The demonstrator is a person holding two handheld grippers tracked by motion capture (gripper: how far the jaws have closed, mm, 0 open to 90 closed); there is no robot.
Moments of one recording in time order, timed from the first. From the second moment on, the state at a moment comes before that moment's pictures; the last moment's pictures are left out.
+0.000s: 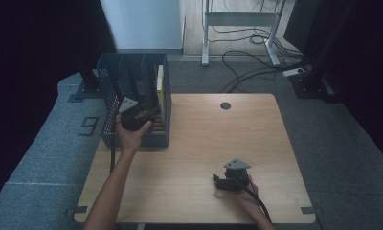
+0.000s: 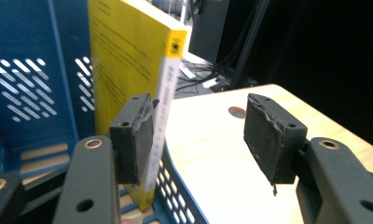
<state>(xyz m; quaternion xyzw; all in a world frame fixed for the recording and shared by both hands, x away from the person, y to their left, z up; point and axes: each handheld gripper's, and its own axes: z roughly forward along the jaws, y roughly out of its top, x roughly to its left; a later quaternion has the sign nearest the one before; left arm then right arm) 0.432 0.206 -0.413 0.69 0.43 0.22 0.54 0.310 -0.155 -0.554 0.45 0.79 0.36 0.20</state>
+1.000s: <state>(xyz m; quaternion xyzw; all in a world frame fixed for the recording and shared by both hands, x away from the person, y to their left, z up) 0.318 0.212 -0.481 0.74 0.40 0.16 0.52 0.311 -0.154 -0.554 0.45 0.79 0.36 0.20</state>
